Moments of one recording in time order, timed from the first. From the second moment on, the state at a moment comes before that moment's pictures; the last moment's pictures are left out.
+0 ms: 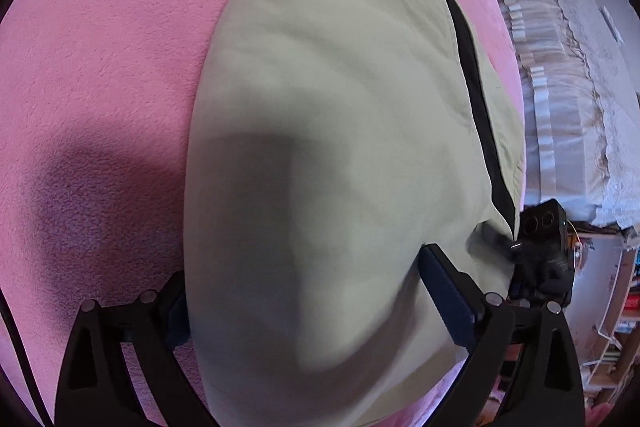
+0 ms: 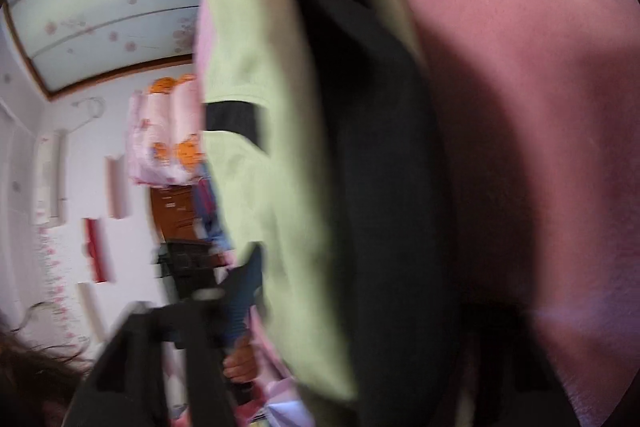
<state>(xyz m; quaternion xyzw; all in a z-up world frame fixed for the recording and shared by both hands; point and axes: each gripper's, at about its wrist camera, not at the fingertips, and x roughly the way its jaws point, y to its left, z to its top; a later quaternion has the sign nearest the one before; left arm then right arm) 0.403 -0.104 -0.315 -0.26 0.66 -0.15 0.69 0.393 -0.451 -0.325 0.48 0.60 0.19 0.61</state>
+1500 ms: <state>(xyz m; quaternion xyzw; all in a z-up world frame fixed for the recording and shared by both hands) 0.205 0.141 -0.088 -0.16 0.63 -0.01 0.76 0.189 -0.142 -0.128 0.35 0.65 0.20 0.64</state>
